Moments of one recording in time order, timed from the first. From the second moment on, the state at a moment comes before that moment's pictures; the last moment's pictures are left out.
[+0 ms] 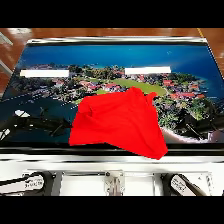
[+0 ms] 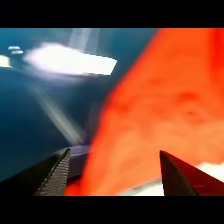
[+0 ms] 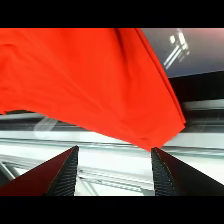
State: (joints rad) left arm 0.24 -1.42 0.68 0.73 -1.10 -1.19; right arm -0.56 -1.13 0.90 -1.09 1.59 1.34
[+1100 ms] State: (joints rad) left arm 0.13 -1.34 0.68 0.54 -1.05 -0.99; right arm -0.56 -1.13 0.42 -1.09 1.31 1.32
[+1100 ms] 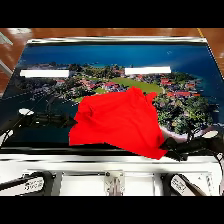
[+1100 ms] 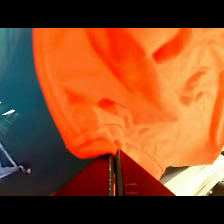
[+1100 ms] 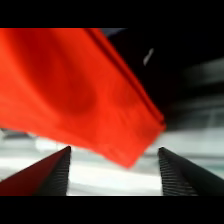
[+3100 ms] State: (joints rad) left arm 0.17 -0.76 1.48 1.21 -1.07 -1.38; right arm -0.34 -0.96 1.56 -1.19 1.58 1.52
